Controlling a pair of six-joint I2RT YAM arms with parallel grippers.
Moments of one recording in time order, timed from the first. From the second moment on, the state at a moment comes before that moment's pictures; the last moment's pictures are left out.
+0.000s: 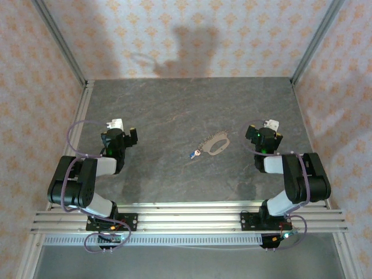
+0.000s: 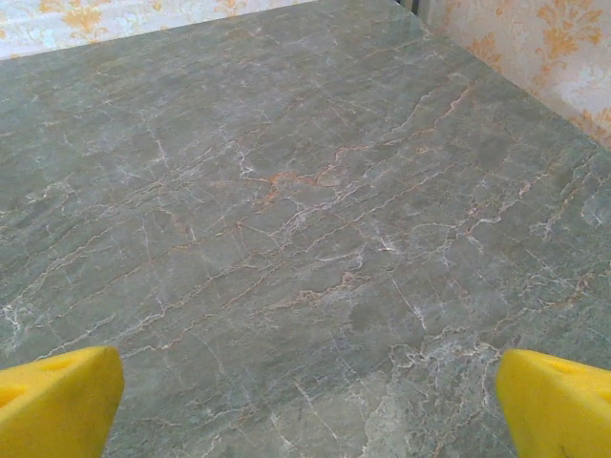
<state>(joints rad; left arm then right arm) -0.03 1.50 0.41 0.62 -0.28 -0.09 0.05 1.53 0.41 0.68 0.34 0.21</state>
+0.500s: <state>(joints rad) -0.04 1.50 0.41 0.62 -0.28 -0.09 0.05 1.53 0.41 0.69 0.32 0.20</state>
